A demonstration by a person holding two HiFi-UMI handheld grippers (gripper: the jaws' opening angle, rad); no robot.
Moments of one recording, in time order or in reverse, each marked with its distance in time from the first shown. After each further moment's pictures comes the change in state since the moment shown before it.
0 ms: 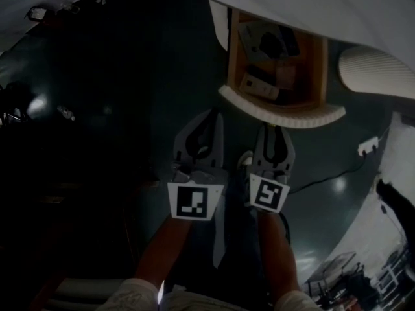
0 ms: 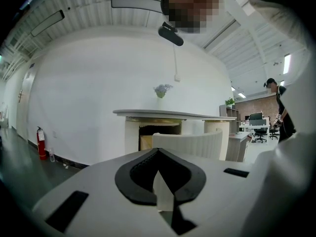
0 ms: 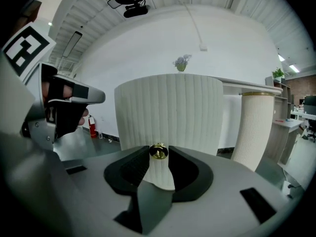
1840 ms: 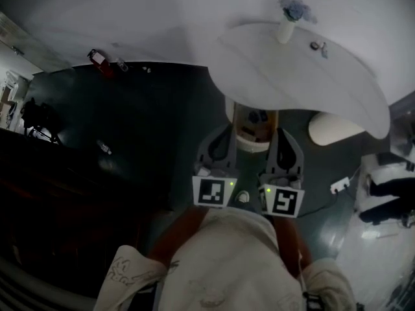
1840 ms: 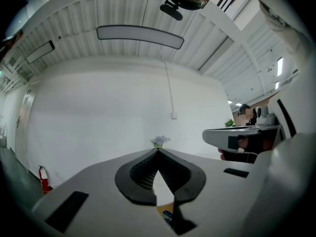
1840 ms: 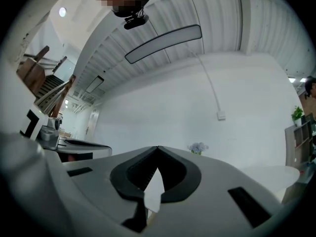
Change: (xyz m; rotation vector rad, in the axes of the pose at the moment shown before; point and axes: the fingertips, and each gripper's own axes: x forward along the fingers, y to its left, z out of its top) left arm -0.121 -0.059 0.366 0.064 -0.286 0.013; right arm -0.206 0.001 0.444 -0.096 -0.523 0.152
